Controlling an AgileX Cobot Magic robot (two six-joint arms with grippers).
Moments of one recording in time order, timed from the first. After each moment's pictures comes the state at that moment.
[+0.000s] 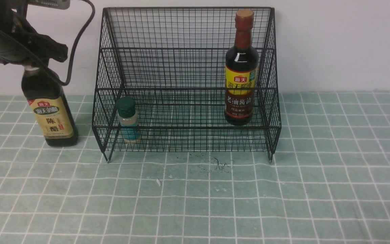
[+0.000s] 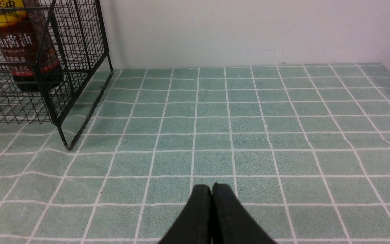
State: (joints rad) right arm 0.00 -0.01 0.02 -0.06 0.38 0.13; left arm -0.02 1.73 -1.56 0.33 0.75 -0.21
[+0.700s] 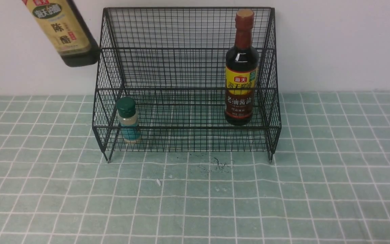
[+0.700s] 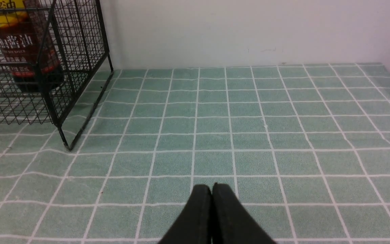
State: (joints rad) right arm 0.00 -0.01 0.02 -0.06 0.38 0.13; left arm -0.08 1.62 -1.91 0.08 0.73 -0.16
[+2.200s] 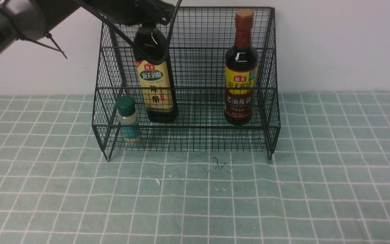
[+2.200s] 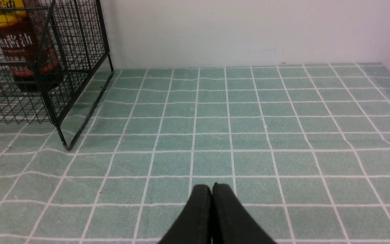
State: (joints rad) right arm 0.00 -0.01 0.02 -0.06 0.38 0.13; left arm -0.31 1.95 -1.91 0.08 0.60 -0.13
